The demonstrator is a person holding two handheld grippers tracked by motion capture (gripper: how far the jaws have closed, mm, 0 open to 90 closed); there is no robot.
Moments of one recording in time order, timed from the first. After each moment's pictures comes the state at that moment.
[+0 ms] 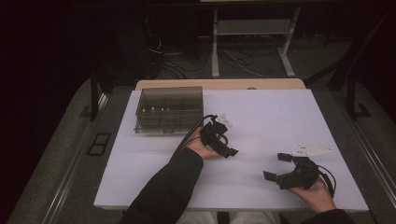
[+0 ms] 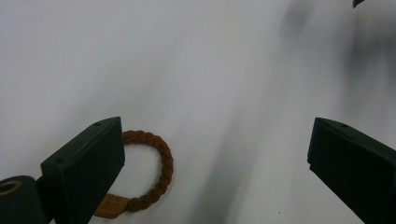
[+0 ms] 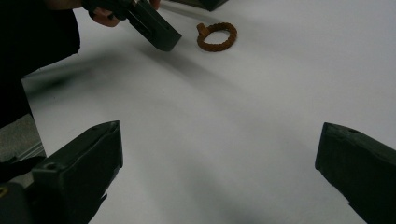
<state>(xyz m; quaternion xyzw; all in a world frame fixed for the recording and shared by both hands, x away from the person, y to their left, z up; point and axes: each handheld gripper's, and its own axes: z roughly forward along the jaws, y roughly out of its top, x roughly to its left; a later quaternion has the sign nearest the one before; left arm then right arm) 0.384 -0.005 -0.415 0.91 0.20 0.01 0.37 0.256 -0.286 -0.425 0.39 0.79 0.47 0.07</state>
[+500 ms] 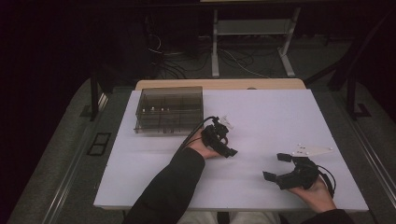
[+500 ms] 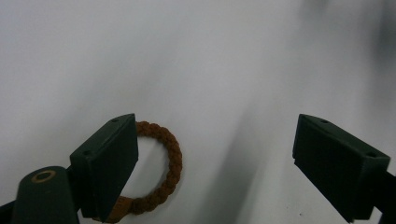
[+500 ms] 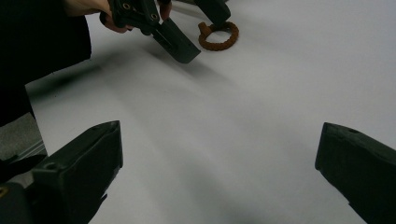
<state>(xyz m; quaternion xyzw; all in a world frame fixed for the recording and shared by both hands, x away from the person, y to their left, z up) 0.389 -0.010 -0.429 0.91 0.21 0.01 0.35 0.256 -0.286 -0.424 0.39 0.79 0.47 0.07</state>
